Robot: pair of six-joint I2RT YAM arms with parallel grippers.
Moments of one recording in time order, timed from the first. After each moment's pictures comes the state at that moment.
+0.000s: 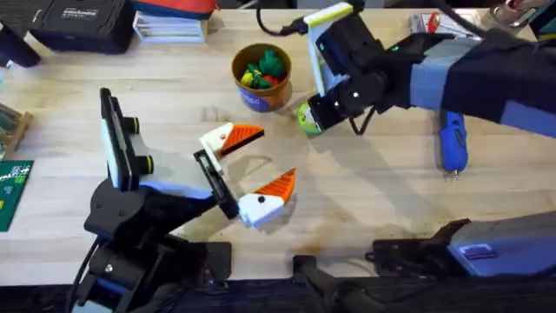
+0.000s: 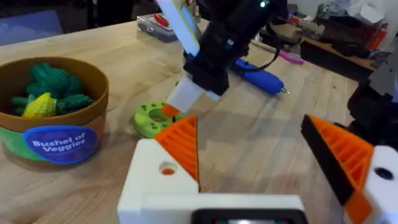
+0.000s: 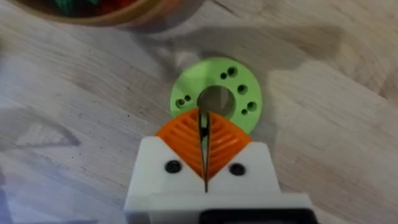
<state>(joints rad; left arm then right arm) -0.32 0.01 0.01 -0.06 0.71 -0.19 0.57 1.61 1.03 -0.59 0.03 0.10</state>
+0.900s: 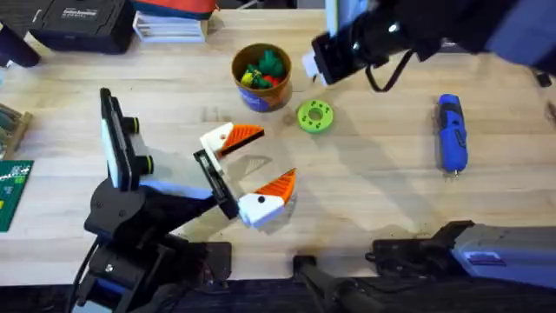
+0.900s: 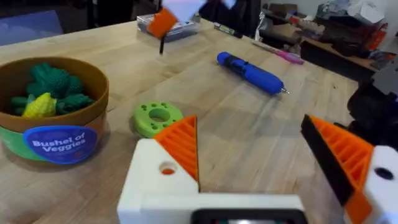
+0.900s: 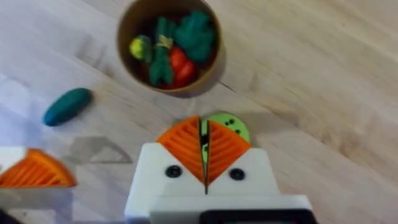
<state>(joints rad) -0.32 0.01 0.01 -0.06 0.71 -0.19 0.58 1.50 1.36 -0.82 0.04 0.07</state>
